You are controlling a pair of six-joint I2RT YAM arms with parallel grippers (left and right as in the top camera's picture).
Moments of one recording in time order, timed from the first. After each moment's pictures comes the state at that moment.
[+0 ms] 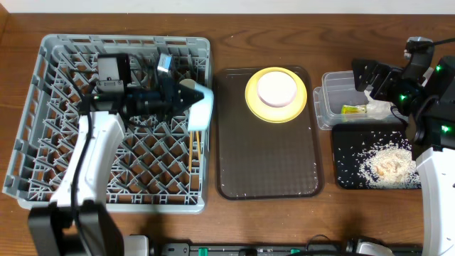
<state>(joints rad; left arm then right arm) 0.06 1.57 1.13 -0.61 1.18 -0.49 -0.23 1.29 1.11 -0.35 -0.51 0.24</state>
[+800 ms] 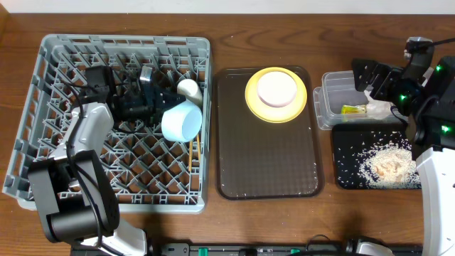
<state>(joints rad) 0.21 1.76 1.10 -0.57 1.25 -0.40 -0.23 1.29 1.11 -0.35 -0.51 0.24</state>
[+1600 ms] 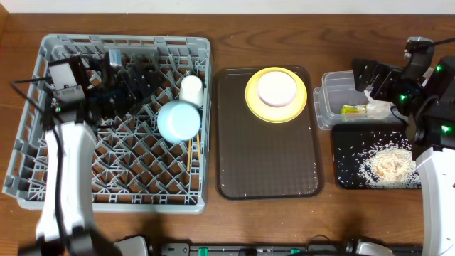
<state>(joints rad) 0.24 1.41 1.16 -0.61 0.85 -0.46 -0.23 1.29 1.11 -0.35 -0.51 0.24</state>
